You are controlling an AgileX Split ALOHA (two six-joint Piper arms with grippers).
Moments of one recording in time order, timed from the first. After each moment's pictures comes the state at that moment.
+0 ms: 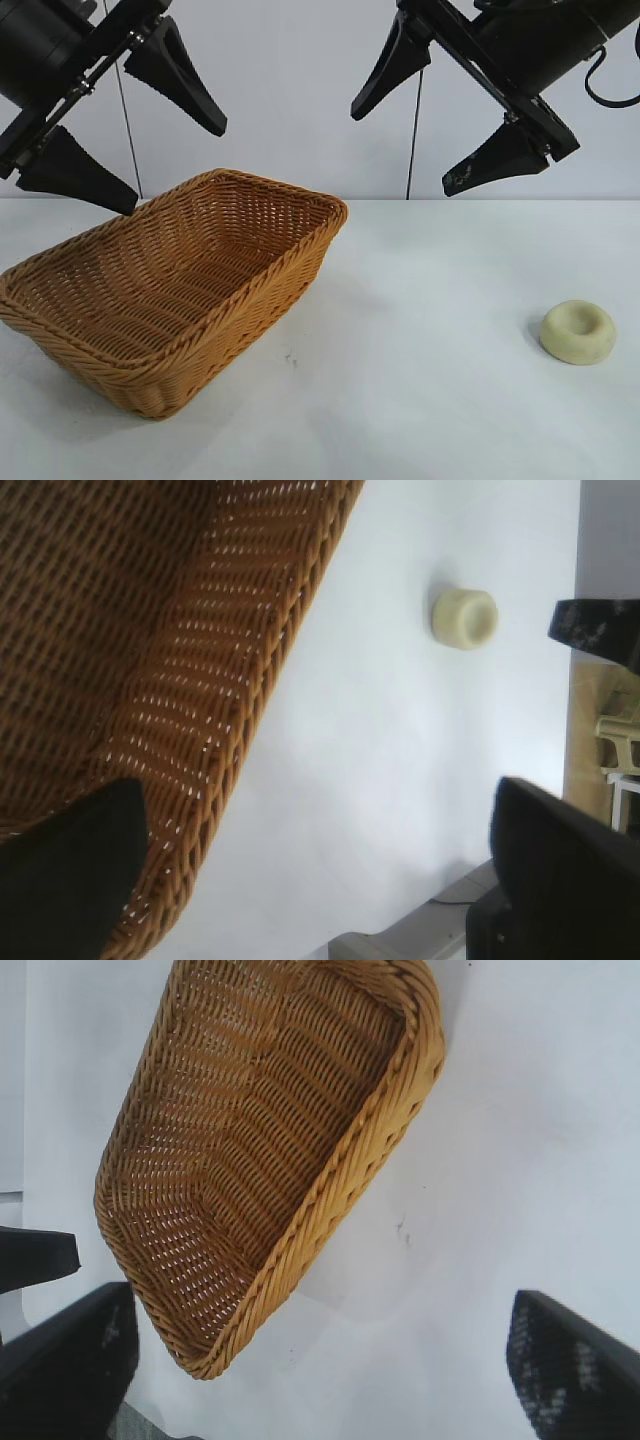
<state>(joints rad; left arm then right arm) -0.23 1.65 -1.13 -0.83 0.85 0.24 0.20 1.70 -1.21 0.76 0.83 -0.16</state>
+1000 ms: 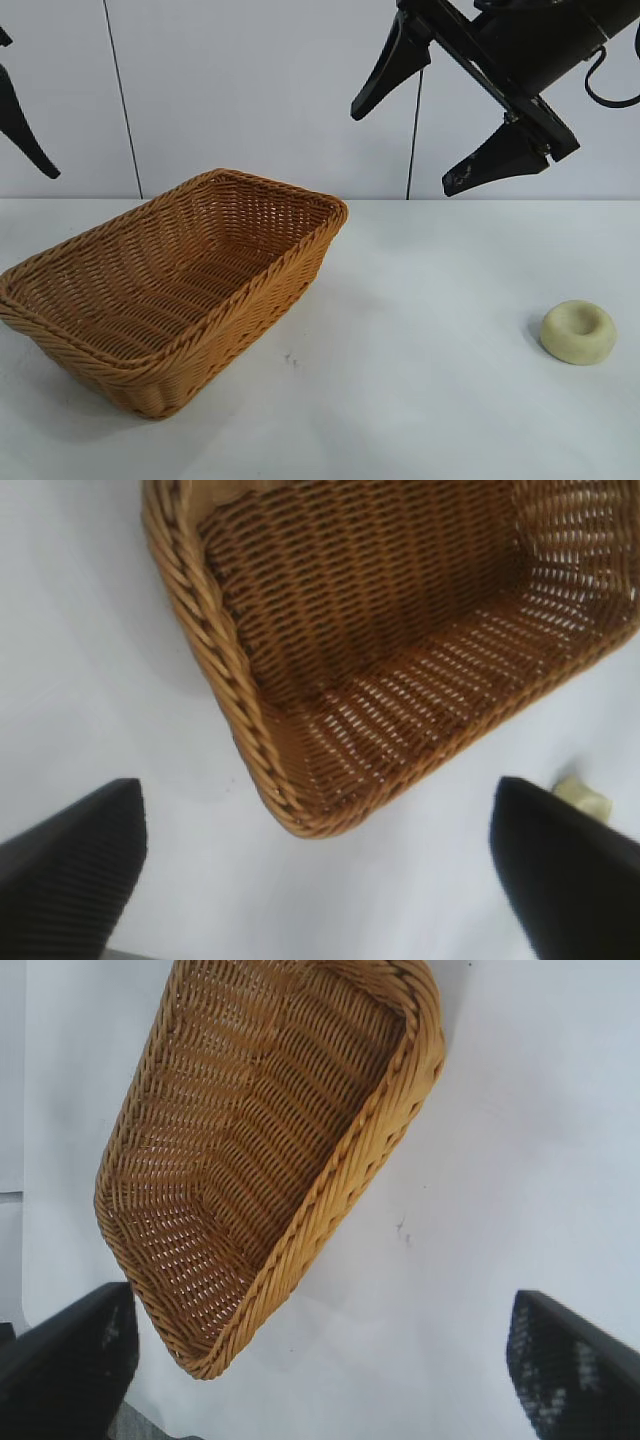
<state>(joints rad) -0.20 1.29 -0.83 -0.39 0.70 -0.65 0.20 1.70 -1.21 0.76 0.83 -0.16</state>
